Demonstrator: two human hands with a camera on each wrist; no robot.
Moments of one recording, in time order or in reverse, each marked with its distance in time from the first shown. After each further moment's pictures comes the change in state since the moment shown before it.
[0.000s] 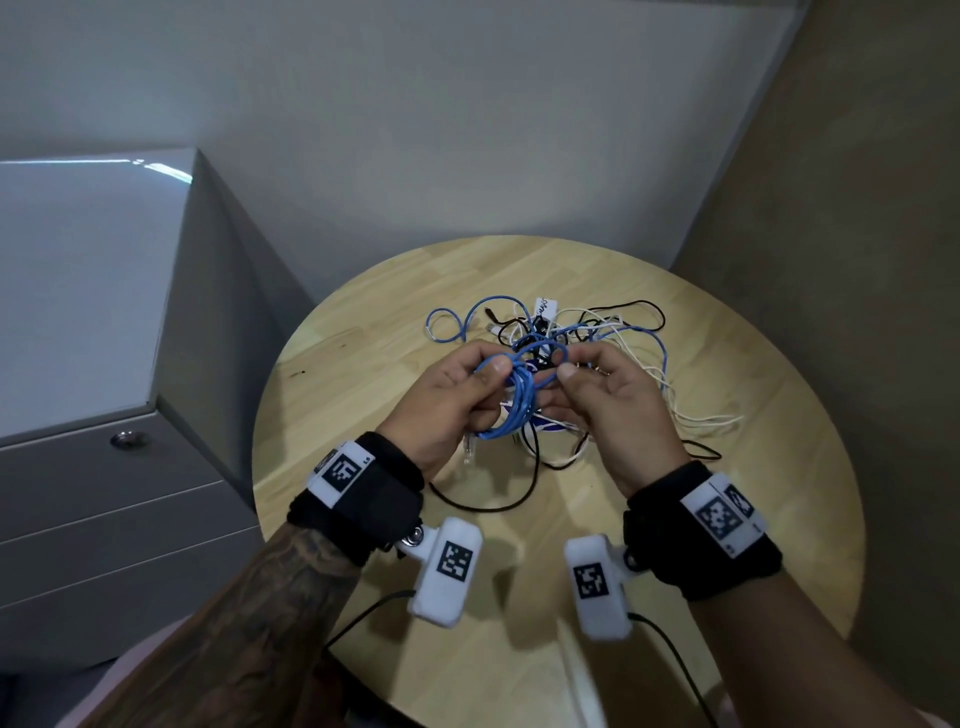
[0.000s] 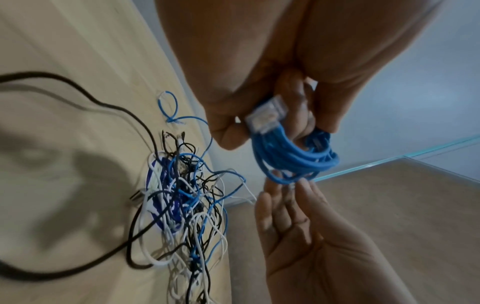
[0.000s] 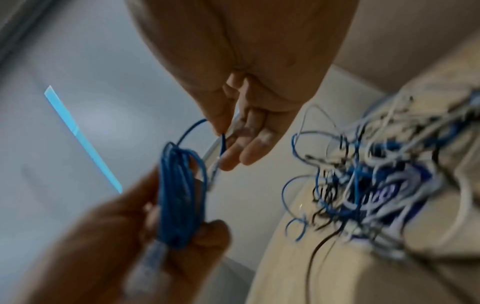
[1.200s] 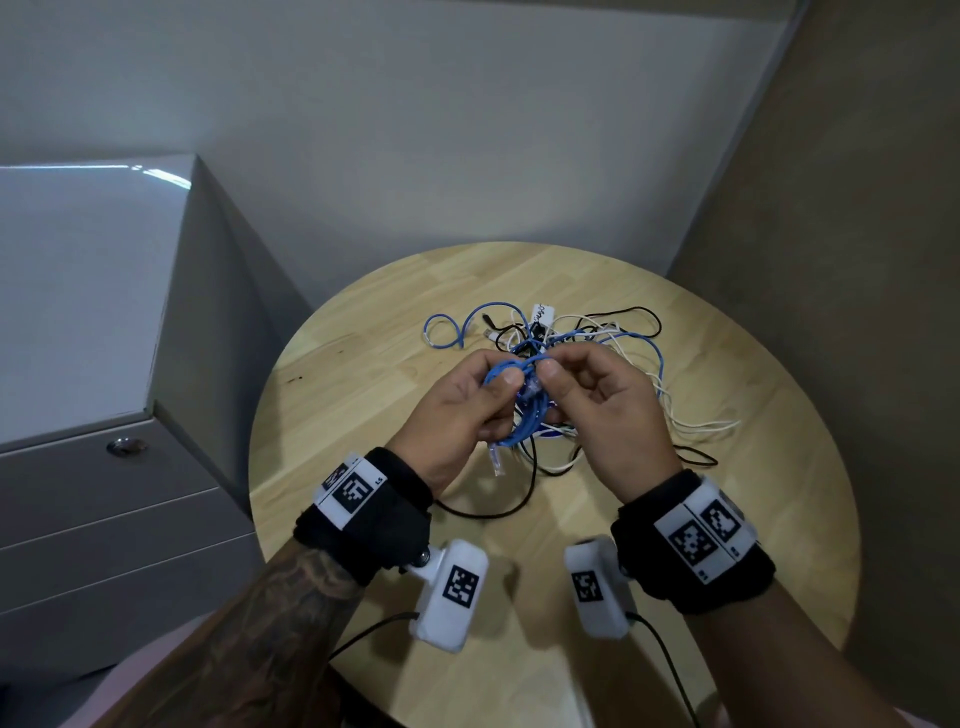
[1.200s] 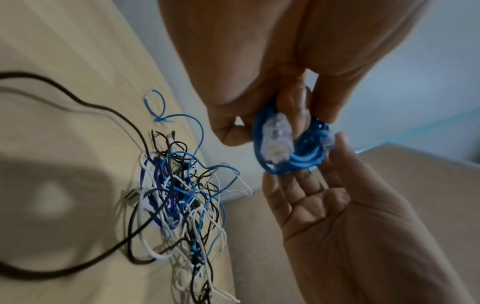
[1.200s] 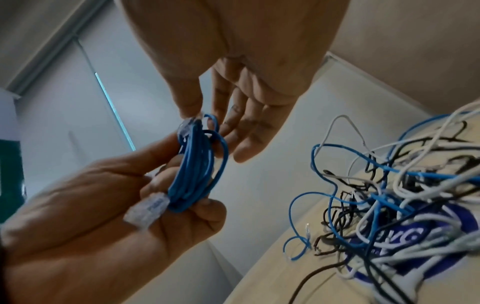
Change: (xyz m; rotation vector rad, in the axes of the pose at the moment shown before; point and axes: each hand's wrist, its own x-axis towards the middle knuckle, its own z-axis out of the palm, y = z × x) left_hand -0.005 0.000 0.016 0.001 -0.001 0.049; right_hand -0.006 -0.010 0.009 -0.120 -0.013 -0.194
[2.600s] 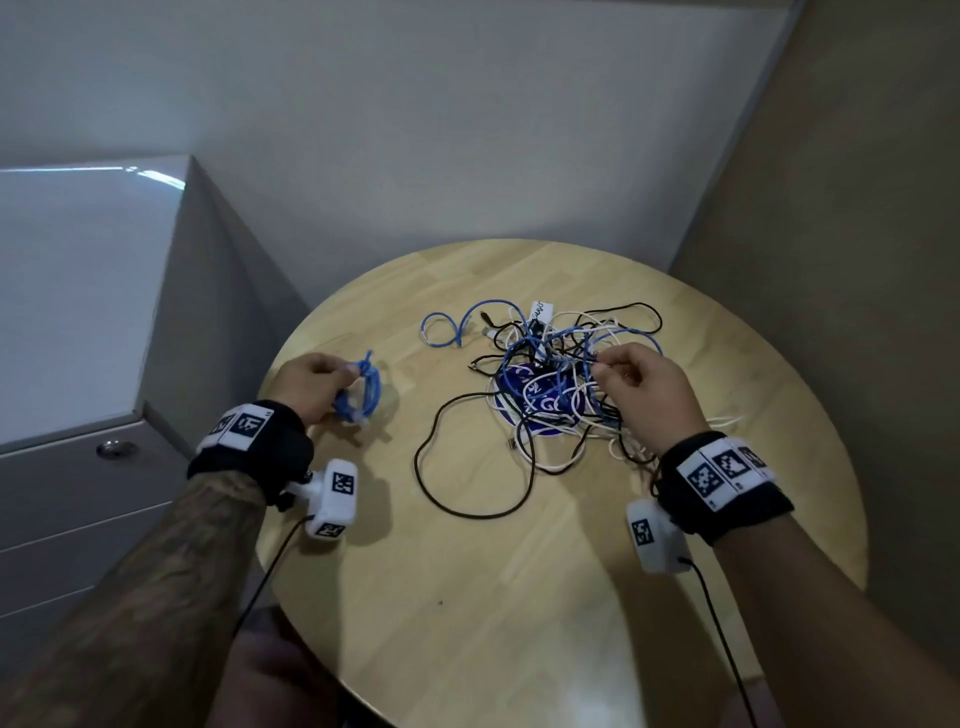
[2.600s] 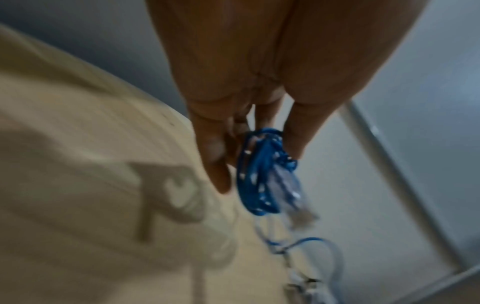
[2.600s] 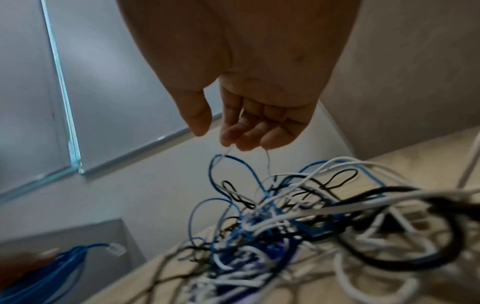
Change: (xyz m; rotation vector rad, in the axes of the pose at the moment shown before) left_hand 0.030 -0.016 -0.180 0.586 0.648 -0.323; right_hand 0.050 0.072 -0.073 -0.565 0.146 0.116
